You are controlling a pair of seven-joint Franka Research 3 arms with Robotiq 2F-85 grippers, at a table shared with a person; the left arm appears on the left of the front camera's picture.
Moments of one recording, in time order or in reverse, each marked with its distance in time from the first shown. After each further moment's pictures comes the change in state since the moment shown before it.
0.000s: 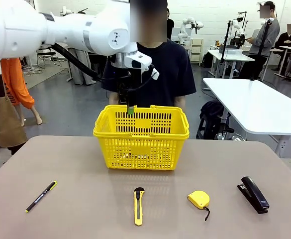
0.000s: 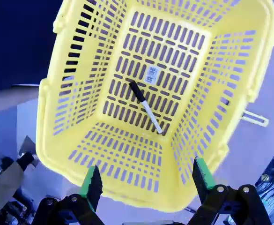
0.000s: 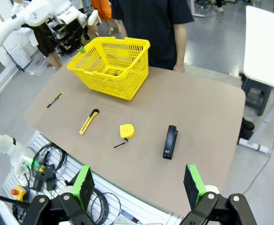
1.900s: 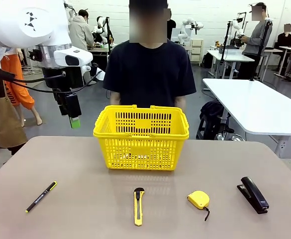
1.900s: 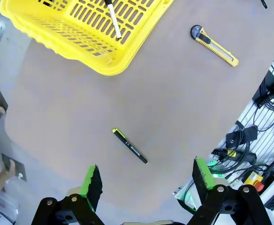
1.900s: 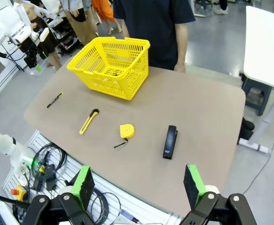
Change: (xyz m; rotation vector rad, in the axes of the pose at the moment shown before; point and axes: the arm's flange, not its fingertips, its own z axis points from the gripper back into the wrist) left arm -0.192 -0.076 0.039 -0.067 0.034 0.247; right arm 0.000 0.000 0.000 0.000 0.000 0.000
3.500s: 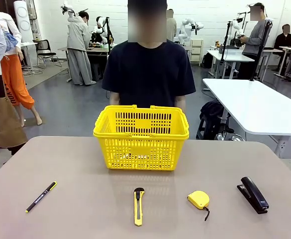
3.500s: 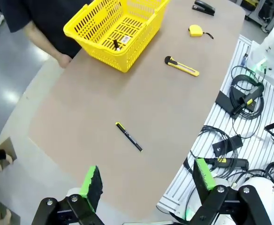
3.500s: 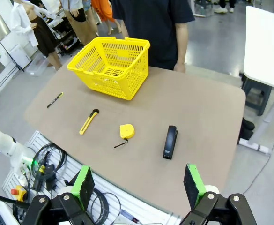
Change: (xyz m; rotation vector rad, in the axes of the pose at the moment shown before) left arm -0.293 -0.001 0.130 -0.030 -0.560 -0.029; right arm 0.000 0.000 0.000 0.000 0.000 0.000
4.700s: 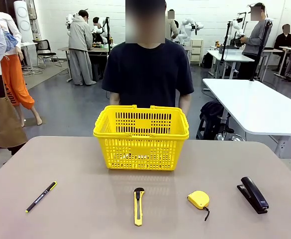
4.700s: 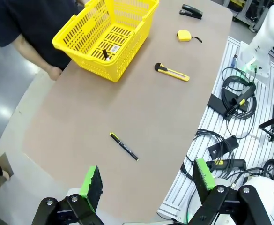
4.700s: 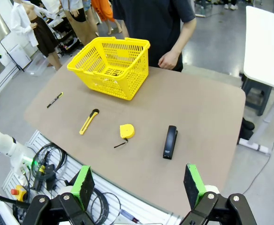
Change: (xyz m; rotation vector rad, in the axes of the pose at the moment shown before) left arm 0.000 0.005 -0.004 -0.063 -0.047 -0.062; right arm 0.000 0.000 0.000 0.000 0.000 0.000
